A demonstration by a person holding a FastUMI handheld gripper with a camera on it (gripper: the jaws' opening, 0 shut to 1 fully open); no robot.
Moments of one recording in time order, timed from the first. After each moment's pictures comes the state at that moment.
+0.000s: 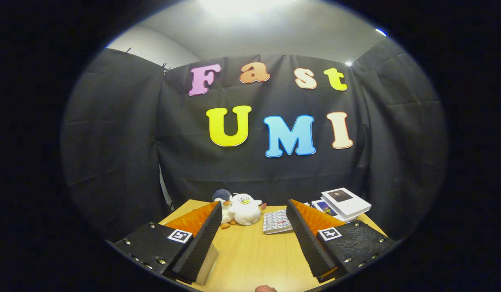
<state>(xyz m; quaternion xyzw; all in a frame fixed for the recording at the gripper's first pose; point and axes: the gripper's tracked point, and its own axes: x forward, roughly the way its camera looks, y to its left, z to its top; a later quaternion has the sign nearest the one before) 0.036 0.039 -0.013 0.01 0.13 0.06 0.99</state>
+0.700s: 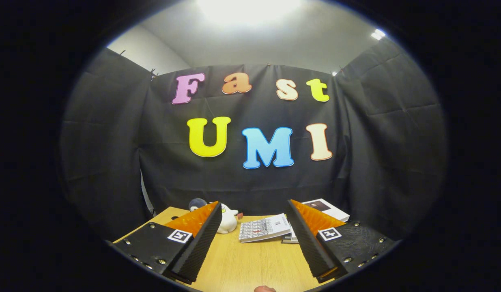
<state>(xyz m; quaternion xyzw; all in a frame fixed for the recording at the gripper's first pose) 0.047 -0.028 -0.001 0.00 0.09 0.02 1.00</state>
